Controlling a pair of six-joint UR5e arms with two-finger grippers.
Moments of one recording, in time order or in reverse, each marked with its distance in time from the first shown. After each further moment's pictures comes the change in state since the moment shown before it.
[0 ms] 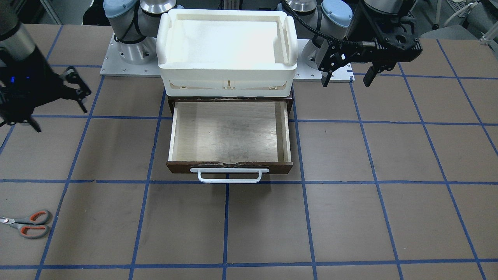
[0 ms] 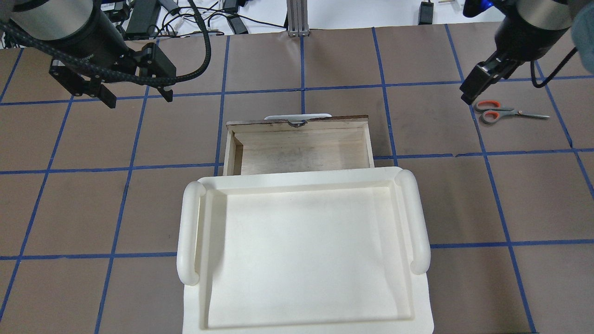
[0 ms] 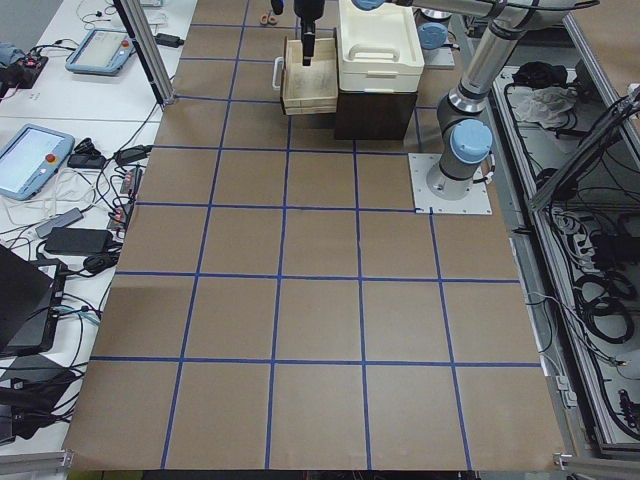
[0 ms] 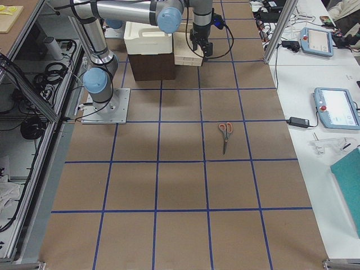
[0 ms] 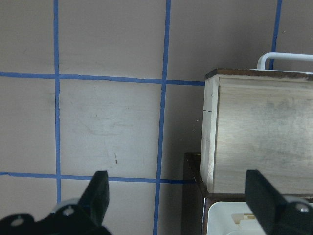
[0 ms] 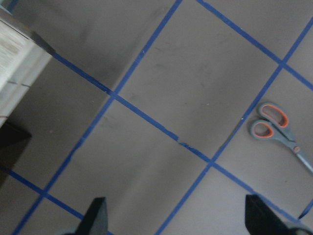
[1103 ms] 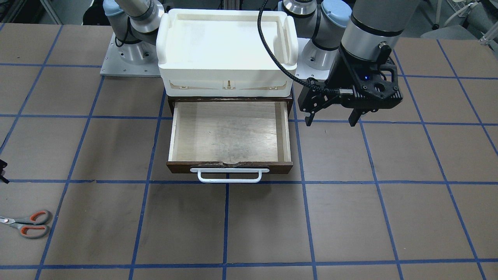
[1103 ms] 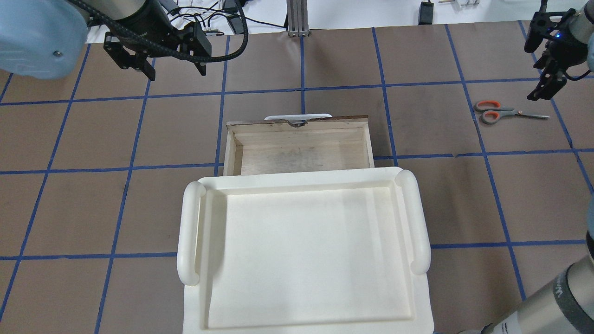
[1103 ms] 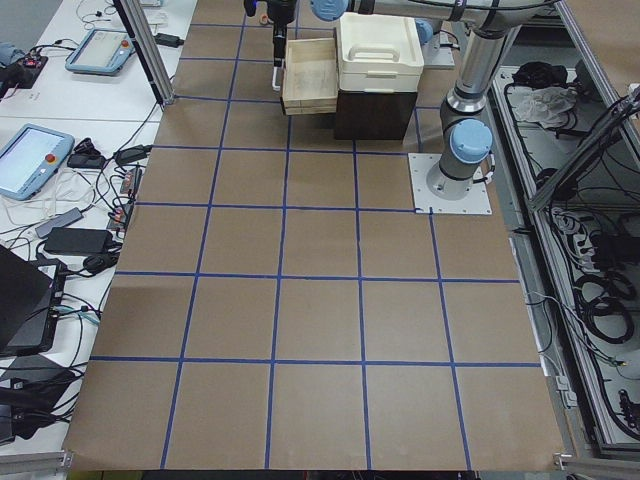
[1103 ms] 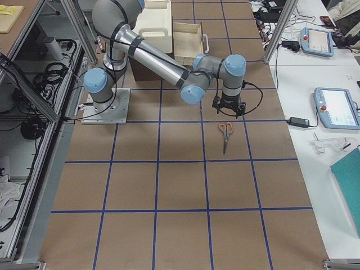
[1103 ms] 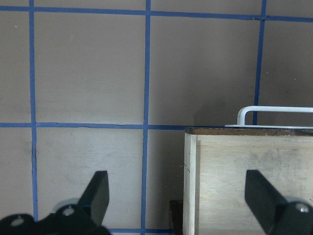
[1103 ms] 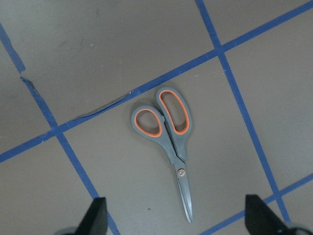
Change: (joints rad) left arm -0.066 -0.157 0.063 0.160 -0.002 -0.035; right arm -0.233 0.406 -0.093 -0.321 0.022 -0.736
